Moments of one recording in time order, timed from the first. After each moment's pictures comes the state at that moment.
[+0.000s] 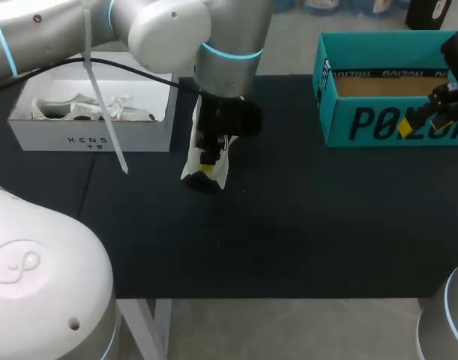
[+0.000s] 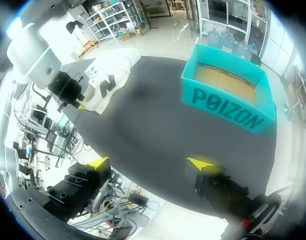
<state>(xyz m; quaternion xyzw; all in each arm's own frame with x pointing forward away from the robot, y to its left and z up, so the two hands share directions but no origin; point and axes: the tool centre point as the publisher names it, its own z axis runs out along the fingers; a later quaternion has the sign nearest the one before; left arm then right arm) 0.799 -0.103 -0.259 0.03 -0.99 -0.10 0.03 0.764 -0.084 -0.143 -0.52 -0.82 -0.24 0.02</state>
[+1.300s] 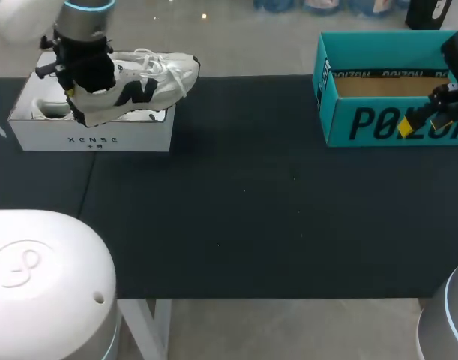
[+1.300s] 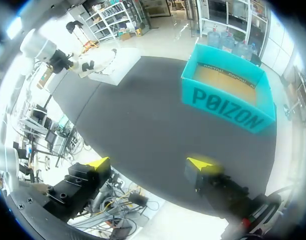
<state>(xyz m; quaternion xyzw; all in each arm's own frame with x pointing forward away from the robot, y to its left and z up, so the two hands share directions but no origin) 0.952 0.162 -0.184 -0.41 -0.89 -0.21 -0.04 0.764 -0.084 -0.143 -0.52 -0.82 -0.24 0.02</state>
